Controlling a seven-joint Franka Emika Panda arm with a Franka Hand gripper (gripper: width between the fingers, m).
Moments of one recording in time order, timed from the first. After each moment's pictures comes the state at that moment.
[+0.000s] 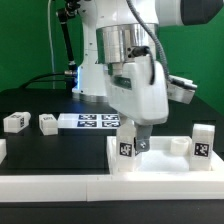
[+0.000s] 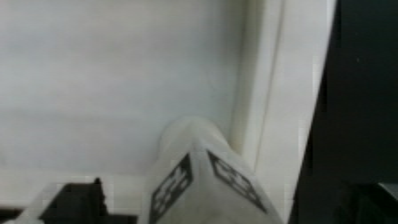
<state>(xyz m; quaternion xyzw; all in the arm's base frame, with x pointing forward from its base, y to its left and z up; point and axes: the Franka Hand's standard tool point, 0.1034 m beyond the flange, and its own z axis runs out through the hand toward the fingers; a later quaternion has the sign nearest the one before) 0.626 0.010 0.068 -0.82 0.57 -0.03 0.06</state>
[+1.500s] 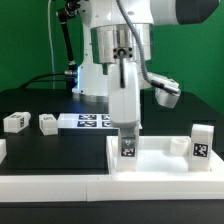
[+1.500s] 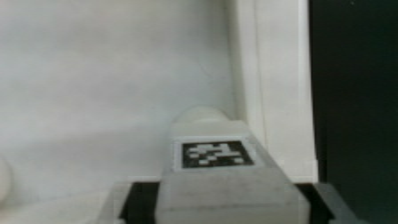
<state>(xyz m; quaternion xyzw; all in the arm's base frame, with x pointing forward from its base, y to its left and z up) 0.625 0.007 0.068 -0.64 0.77 0.00 0.07</state>
